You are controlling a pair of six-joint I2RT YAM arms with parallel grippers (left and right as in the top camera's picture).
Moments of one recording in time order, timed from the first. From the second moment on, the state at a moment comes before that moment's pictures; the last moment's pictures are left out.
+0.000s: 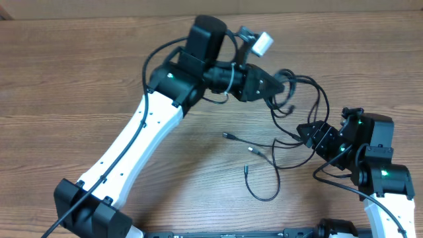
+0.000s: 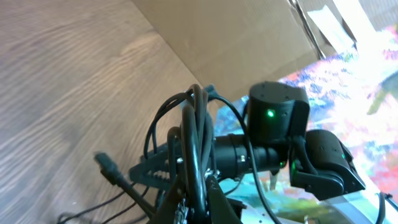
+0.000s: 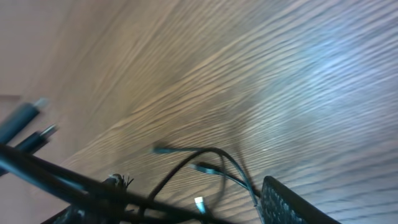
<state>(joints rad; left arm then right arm) -0.53 1.69 1.63 -0.50 1.01 -0.42 -0.11 0.91 0.76 -0.79 -0.42 0.56</state>
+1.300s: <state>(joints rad) -0.45 1.69 1.64 -1.14 0.51 0.33 -0.11 0.91 0.76 -0.77 -0.79 0.09</state>
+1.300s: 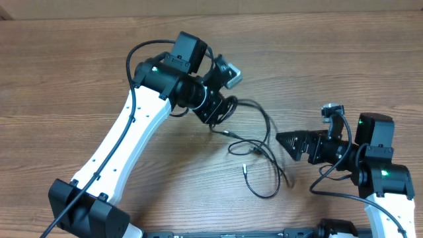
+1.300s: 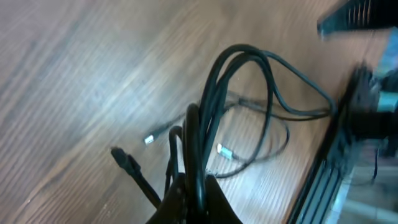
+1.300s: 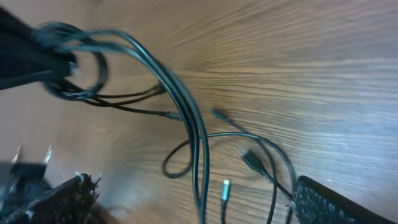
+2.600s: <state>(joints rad) -0.73 1.69 1.64 -1.12 0.69 0.89 -0.11 0.91 0.76 -0.85 -1.22 -0.39</state>
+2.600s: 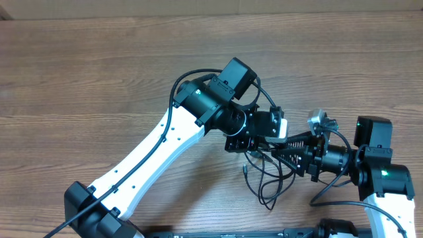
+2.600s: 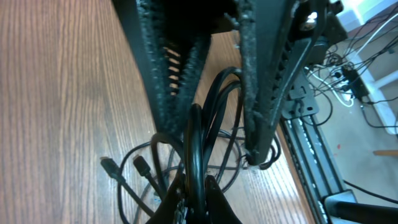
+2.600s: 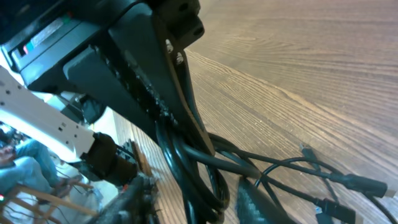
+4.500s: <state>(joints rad) -0.69 1.65 1.71 -1.03 0.48 -0.12 -0.11 0.91 0.76 -0.41 -0.88 0.61</state>
